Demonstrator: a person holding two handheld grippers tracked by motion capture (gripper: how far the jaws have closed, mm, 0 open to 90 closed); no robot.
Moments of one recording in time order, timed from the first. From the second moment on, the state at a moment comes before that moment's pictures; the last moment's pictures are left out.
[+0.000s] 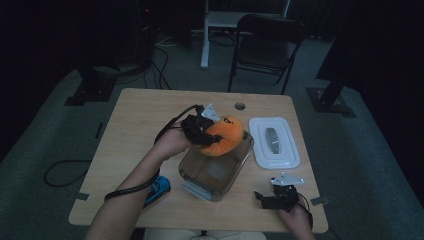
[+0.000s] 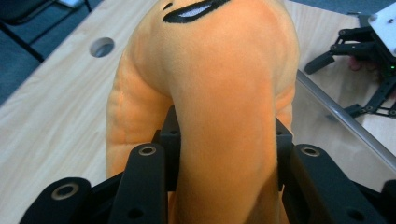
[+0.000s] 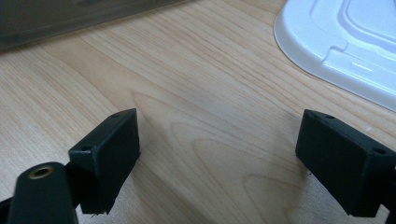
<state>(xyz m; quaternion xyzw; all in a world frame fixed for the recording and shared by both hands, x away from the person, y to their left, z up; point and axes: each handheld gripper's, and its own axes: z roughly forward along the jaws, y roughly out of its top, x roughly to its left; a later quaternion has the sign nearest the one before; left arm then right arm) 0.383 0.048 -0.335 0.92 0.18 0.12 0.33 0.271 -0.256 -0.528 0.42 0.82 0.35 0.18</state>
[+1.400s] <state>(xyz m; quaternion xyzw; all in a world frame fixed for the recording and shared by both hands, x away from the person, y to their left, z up) 0.397 0.011 -0.394 0.95 0.17 0.08 0.24 0.271 -0.256 -0.528 0.42 0.82 0.35 0.18</state>
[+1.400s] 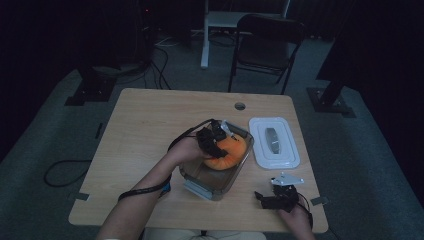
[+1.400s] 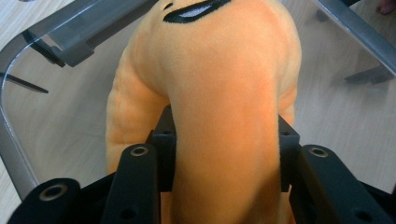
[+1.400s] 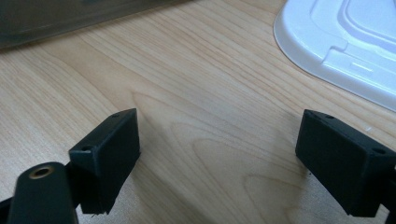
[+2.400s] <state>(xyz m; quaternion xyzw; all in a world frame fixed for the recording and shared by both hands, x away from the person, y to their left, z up) 0.393 -0.011 -0.415 0.97 0.16 0.07 0.15 0.271 -0.256 -0.528 0.42 0.82 0.35 0.18</state>
